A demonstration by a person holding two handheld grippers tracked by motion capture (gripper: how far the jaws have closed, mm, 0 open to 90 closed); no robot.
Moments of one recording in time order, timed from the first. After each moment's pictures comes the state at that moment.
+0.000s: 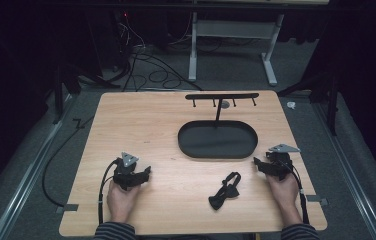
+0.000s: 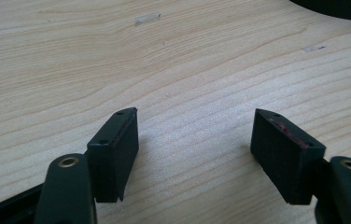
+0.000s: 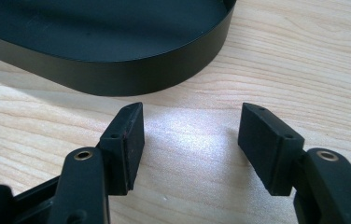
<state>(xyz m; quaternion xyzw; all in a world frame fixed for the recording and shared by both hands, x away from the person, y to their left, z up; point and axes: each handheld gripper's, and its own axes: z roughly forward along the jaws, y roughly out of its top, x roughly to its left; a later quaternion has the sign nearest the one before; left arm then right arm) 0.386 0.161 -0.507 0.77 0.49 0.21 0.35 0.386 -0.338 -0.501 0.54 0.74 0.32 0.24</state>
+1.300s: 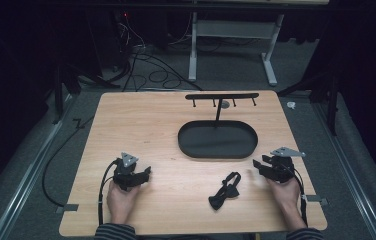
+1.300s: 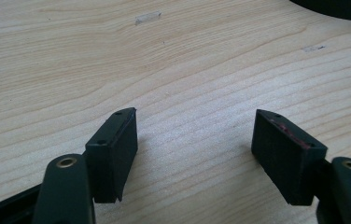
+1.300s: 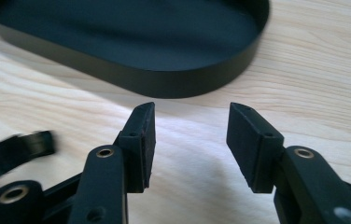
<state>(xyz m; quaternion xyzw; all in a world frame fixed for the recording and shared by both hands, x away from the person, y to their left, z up) 0.386 0.161 -0.507 0.77 0.49 0.21 0.35 0.362 -0.328 -0.482 0.52 0.74 0.36 0.22</state>
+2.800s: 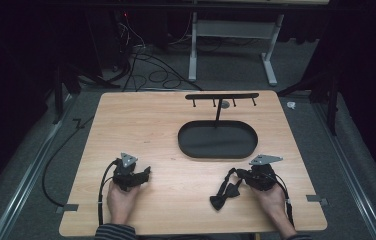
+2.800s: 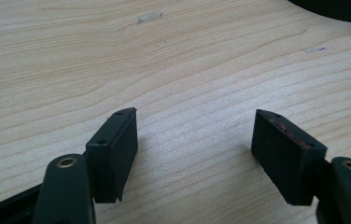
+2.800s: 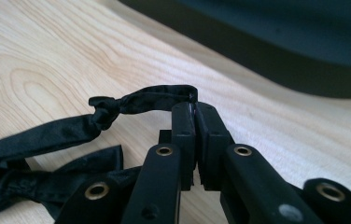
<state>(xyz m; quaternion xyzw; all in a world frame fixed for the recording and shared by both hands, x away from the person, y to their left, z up) 0.385 0.162 -0.507 0.77 0.49 0.21 0.35 0.349 -0.275 -0.485 0.44 0.81 0.36 0.14</state>
